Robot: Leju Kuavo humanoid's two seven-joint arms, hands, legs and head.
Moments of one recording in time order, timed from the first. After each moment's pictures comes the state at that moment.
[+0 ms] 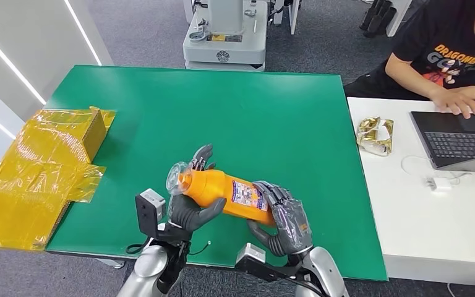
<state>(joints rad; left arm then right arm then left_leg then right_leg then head) -0.12 -0.19 -0.43 -1.41 0.09 -0.06 -0.45 -0.12 0.02 0.39 -1.23 0.98 -0.37 -0.34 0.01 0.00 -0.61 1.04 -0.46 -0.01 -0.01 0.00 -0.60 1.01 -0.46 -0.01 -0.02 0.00</state>
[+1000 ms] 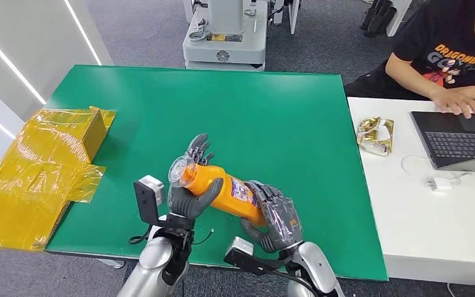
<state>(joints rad) -0.16 -0.22 -0.43 -1.39 0.12 0.05 -0.42 -0.14 0.07 0.38 -1.19 1.08 -0.26 -0.30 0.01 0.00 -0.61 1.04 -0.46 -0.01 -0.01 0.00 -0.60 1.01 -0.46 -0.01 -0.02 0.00</state>
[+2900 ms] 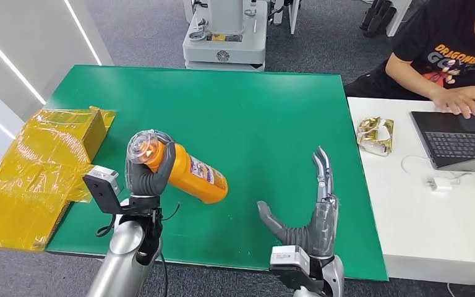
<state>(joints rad) -0.20 -0.16 -0.30 -1.52 0.05 0.15 -0.49 0.00 0.15 0.33 -1.52 0.67 -0.55 -0.48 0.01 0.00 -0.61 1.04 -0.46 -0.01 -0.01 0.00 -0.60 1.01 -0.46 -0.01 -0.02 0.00</state>
